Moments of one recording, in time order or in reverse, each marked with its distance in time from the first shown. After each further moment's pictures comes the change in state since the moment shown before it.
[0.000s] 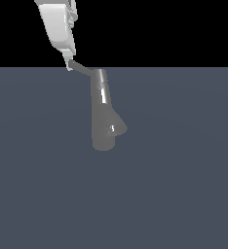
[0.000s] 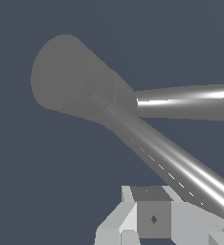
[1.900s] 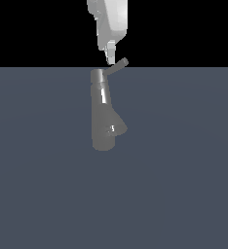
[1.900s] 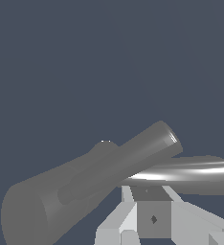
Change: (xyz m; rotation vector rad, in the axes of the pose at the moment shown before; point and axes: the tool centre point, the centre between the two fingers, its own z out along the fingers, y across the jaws) arm 0.114 0.027 -0.005 -0.006 0.001 -0.040
